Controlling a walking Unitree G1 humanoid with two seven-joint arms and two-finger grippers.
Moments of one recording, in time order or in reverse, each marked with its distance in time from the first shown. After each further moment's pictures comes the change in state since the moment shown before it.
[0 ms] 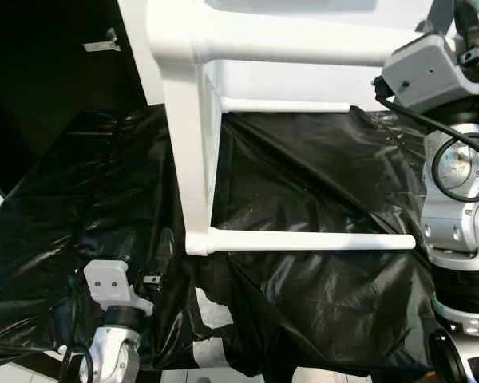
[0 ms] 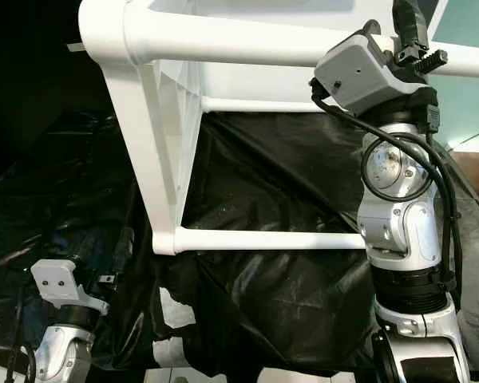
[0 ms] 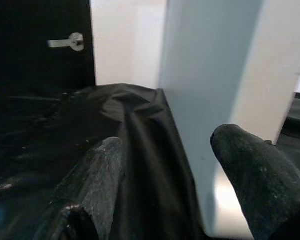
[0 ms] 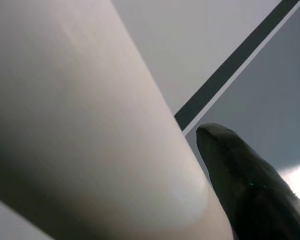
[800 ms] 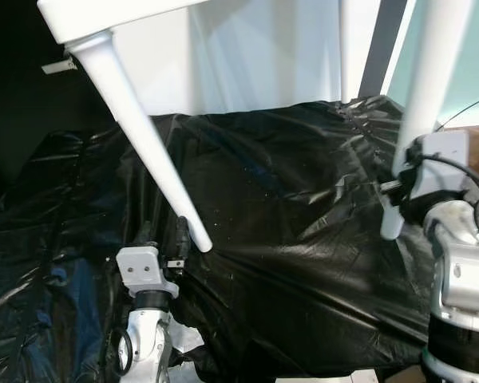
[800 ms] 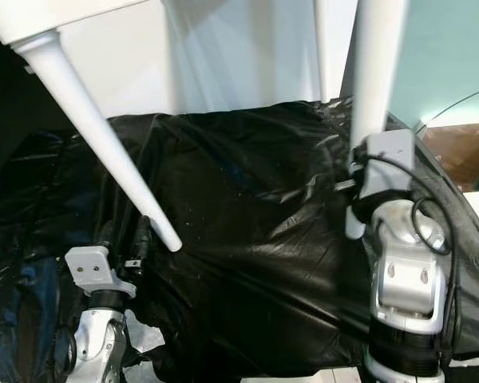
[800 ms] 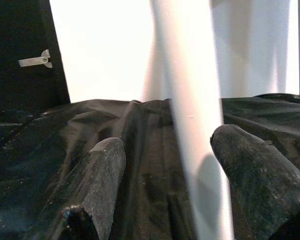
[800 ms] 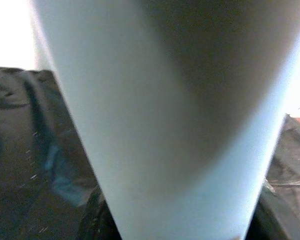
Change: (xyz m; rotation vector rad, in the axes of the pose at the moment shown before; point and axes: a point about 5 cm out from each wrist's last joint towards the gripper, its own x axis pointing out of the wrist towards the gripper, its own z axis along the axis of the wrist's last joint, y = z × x) left arm 0.017 -0.027 -0.007 -0.001 -0.027 0.105; right arm -0.085 0.056 -0.057 0.753 0.526 0.602
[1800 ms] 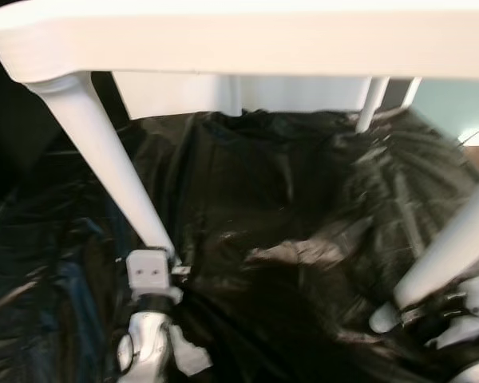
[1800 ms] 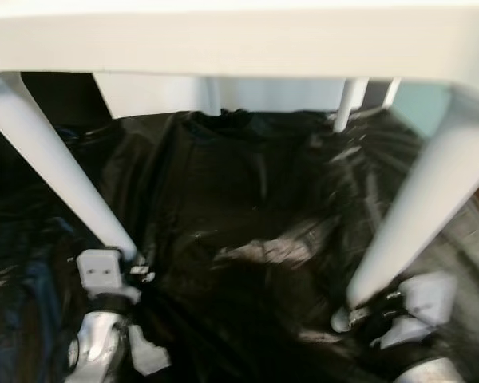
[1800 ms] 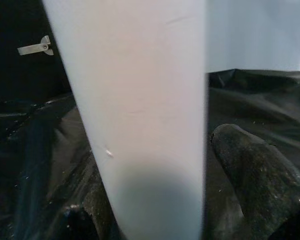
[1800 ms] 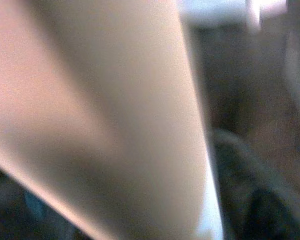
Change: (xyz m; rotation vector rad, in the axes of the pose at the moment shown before) left arm -0.001 -0.004 -0.015 0.039 0.049 -0.062; right arm -0.122 0.029 -0.083 0.327 -0.013 0.177
